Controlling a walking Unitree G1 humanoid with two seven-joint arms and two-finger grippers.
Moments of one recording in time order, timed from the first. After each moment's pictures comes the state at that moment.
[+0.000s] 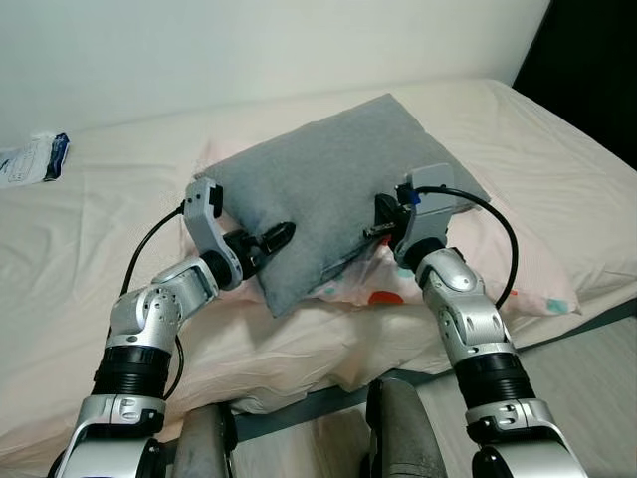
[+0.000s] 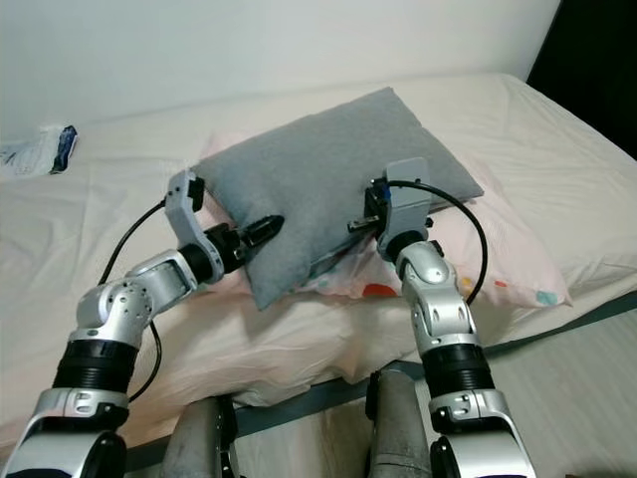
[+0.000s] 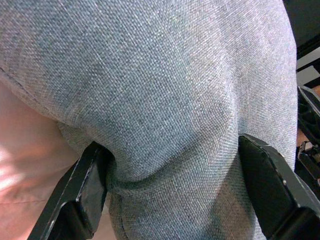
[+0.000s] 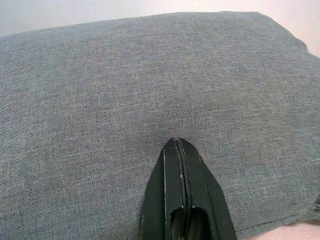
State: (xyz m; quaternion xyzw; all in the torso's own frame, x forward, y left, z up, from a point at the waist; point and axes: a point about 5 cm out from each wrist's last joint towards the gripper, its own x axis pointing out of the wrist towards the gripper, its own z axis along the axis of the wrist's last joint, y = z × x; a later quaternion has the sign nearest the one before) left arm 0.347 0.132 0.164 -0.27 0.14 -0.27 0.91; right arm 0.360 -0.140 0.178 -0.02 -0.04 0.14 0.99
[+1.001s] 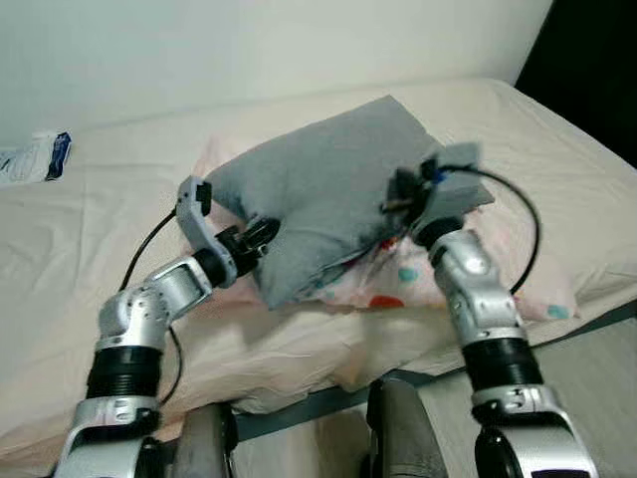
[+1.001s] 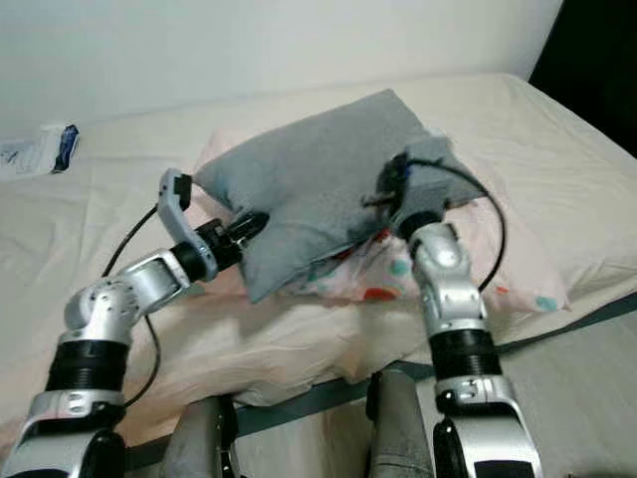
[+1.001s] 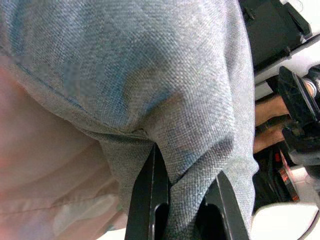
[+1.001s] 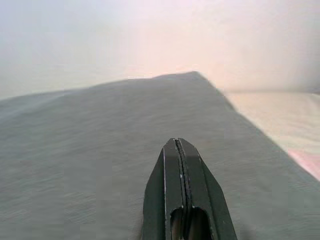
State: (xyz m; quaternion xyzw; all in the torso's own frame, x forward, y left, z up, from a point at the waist) left arm 0.339 0.155 0.174 -0.33 0.13 -0.31 0.88; right arm 0.369 -0.165 0.212 0.00 -0.11 0.08 0.99
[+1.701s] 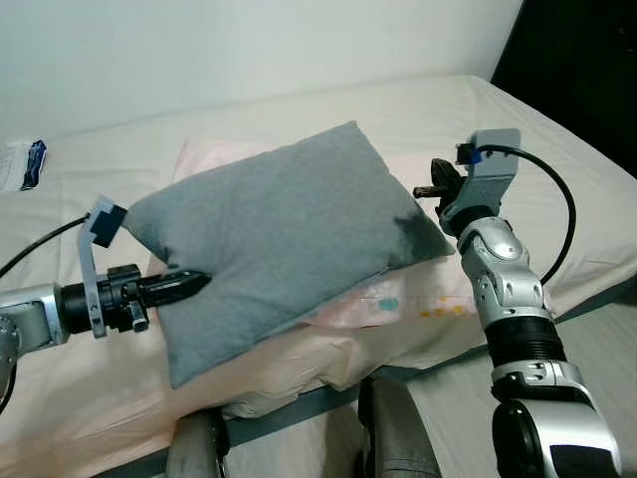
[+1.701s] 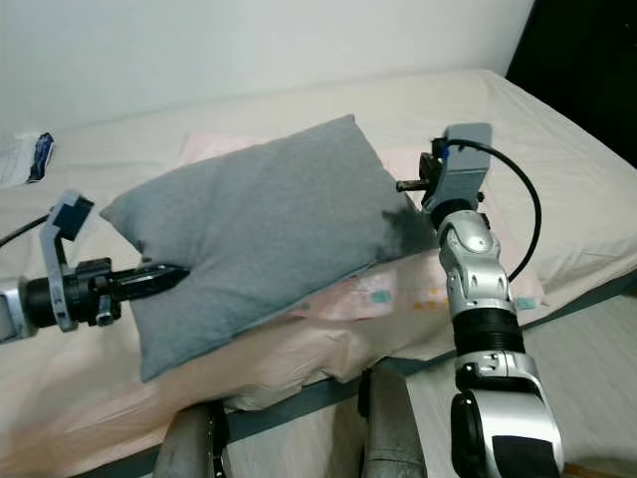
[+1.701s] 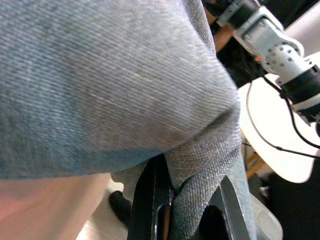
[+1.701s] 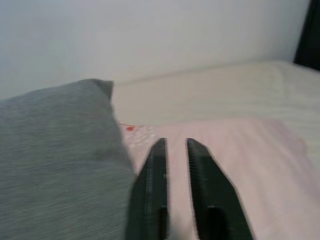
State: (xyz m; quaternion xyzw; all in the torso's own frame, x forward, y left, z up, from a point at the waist) left arm 0.270 0.229 0.185 -0.17 0.17 -0.50 0.83; right arm 0.381 -0.195 0.206 0.06 -0.07 0.03 0.99
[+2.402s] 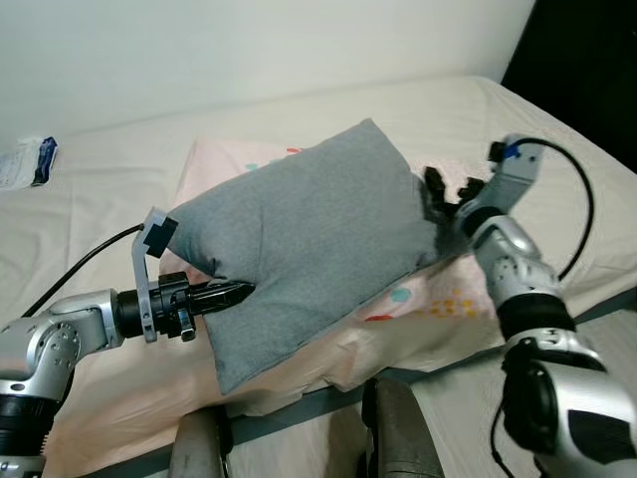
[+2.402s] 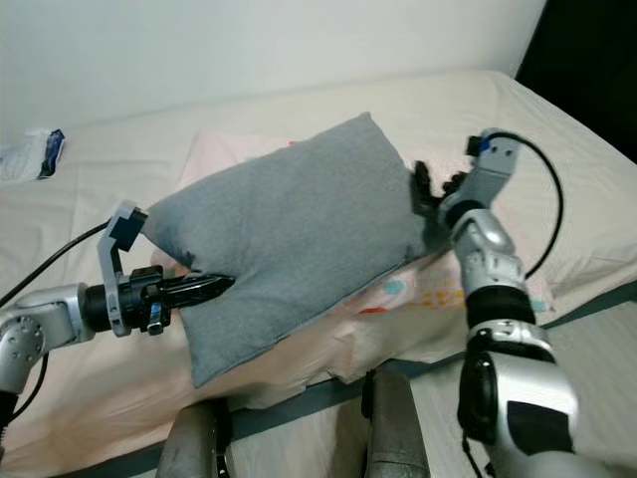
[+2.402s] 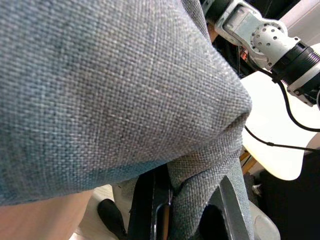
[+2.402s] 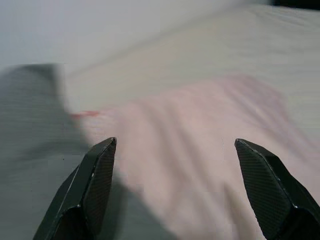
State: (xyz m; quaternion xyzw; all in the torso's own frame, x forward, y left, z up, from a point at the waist) left arm 0.277 0.200 0.174 -0.17 0.16 -0.53 0.82; right arm 0.393 -0.241 0.190 0.13 0.01 -0.06 0.99
